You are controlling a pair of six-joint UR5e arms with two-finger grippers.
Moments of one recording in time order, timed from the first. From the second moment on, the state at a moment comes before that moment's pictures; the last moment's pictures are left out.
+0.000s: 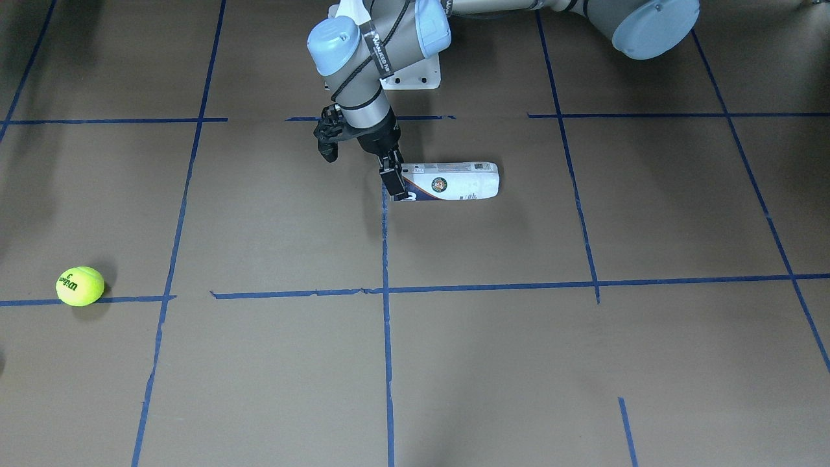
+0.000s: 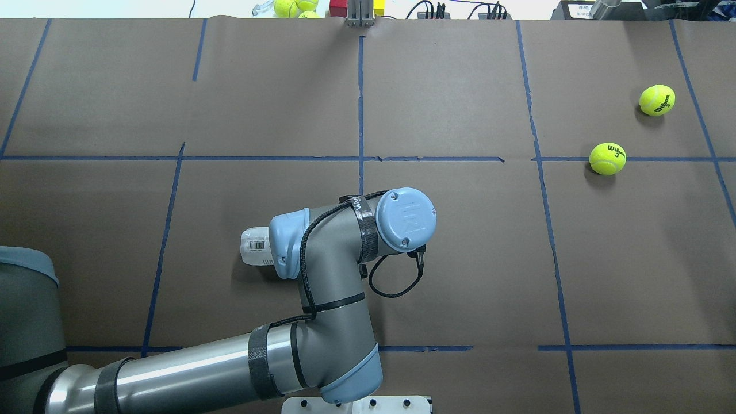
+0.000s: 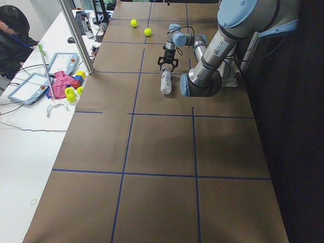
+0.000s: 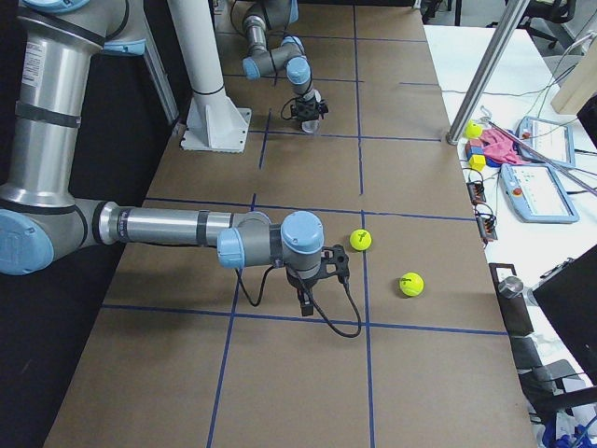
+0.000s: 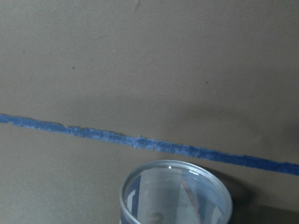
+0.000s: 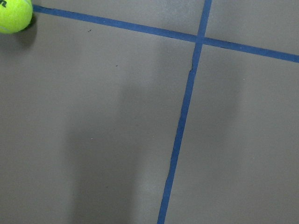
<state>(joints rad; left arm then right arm) -0.35 -2.54 -1.44 -1.25 -1.55 0.17 1.48 -1.81 1.78 -1.42 2.36 -0.05</state>
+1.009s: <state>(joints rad) -0.35 -2.51 -1.41 -1.32 -1.55 0.18 1.48 -1.81 1.78 -1.42 2.36 -0.05</state>
